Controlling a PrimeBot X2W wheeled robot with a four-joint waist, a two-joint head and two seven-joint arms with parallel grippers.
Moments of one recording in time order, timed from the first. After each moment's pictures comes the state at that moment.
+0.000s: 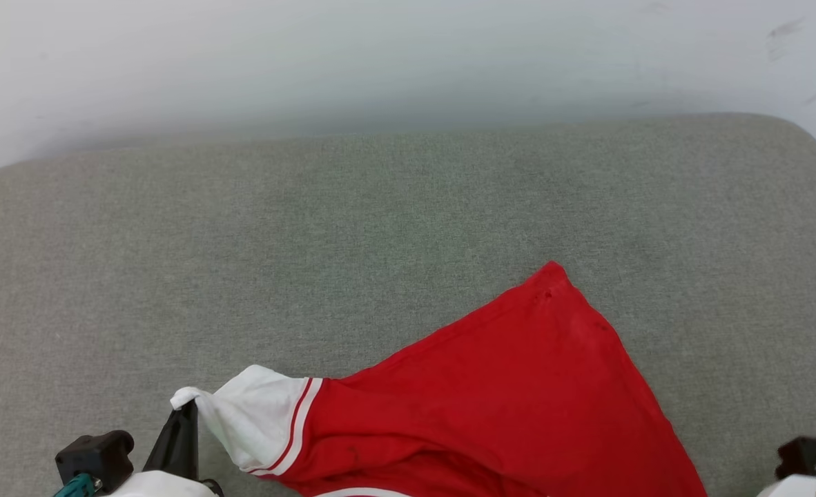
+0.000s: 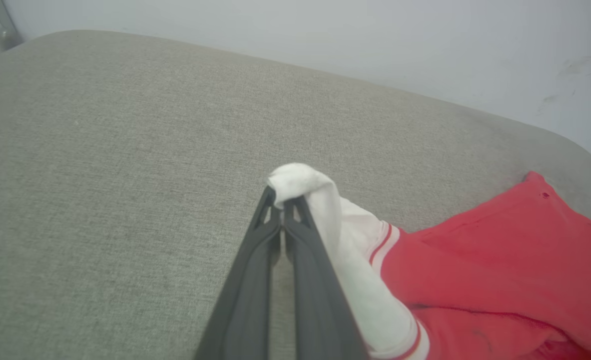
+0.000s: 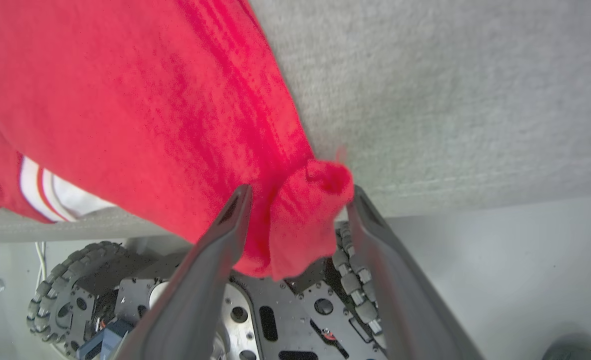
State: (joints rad) left arm 0.12 0.38 -0.24 0.00 -0.65 0.20 -0.13; right arm 0.21 -0.14 -0.17 0.00 0.35 0.13 0.89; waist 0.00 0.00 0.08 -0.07
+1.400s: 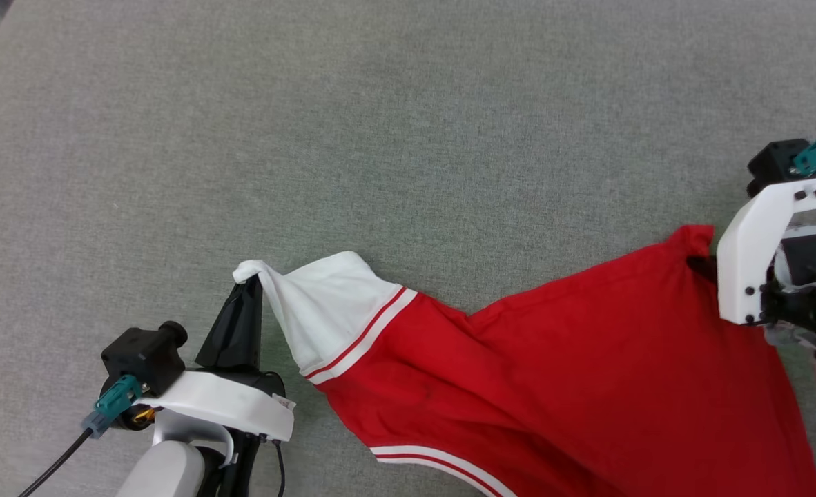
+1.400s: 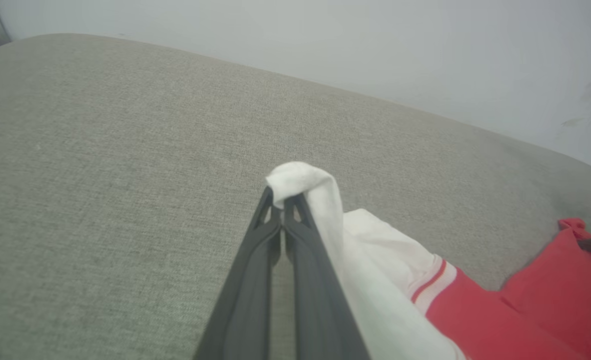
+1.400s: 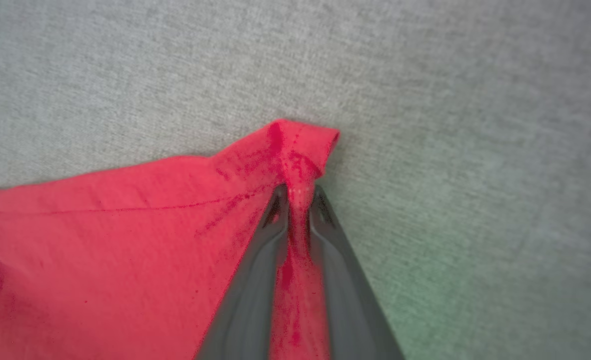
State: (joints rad) left arm -0.17 0.31 -0.33 0.03 -0.61 0.10 -0.21; right arm -0.57 -0.35 0.13 0.30 0.50 0.13 1.00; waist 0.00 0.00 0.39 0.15
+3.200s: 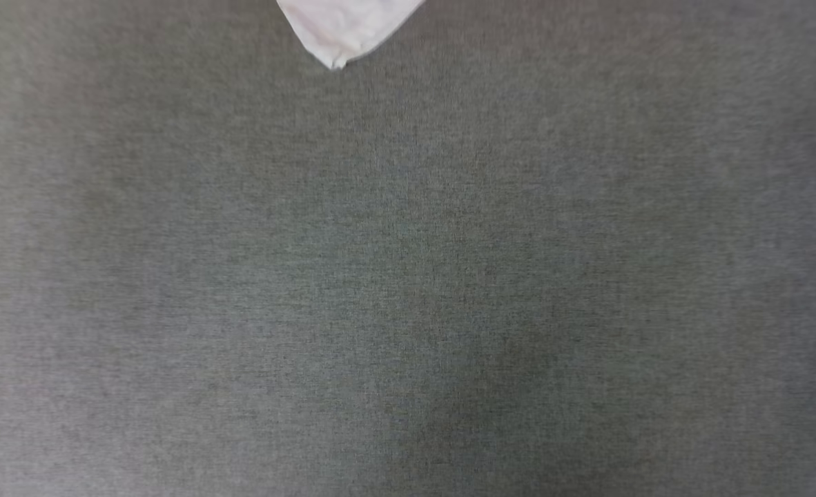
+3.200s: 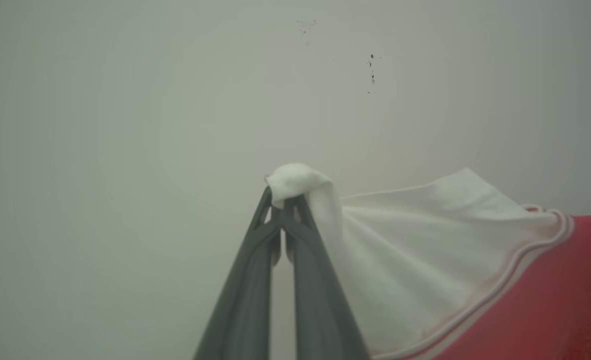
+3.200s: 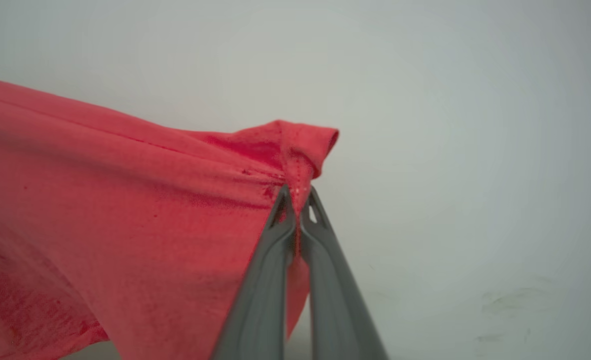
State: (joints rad) left arm -1.56 0.47 -0.28 0.60 -0.51 -0.06 -0.15; right arm -1.47 -0.38 0.10 0.55 0.25 0.13 0.21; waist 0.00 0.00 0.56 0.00
